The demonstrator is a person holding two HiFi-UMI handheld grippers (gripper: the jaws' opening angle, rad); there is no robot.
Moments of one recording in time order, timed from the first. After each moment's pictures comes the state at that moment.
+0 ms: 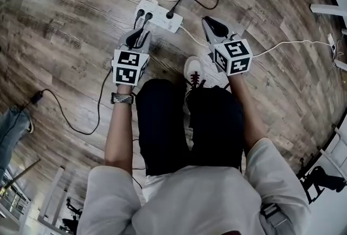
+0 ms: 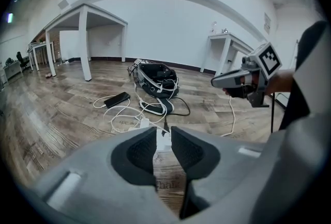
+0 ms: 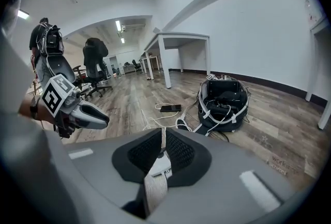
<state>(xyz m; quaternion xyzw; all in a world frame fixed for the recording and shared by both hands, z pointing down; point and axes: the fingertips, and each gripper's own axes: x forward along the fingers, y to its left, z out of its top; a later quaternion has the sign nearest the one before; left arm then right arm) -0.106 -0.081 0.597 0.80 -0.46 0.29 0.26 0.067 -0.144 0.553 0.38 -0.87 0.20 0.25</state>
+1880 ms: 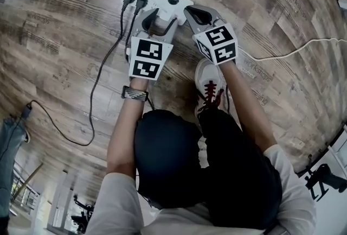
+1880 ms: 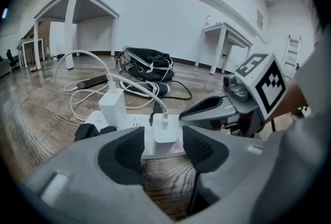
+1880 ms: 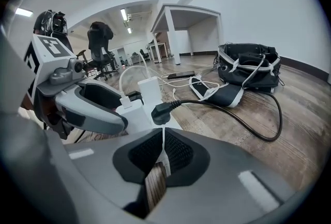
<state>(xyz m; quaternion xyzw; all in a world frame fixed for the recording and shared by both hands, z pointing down) -0.042 -0.121 0.763 0.82 -0.43 0.28 0.24 0.003 -0.143 0.785 0.32 -0.88 0.22 0.29</state>
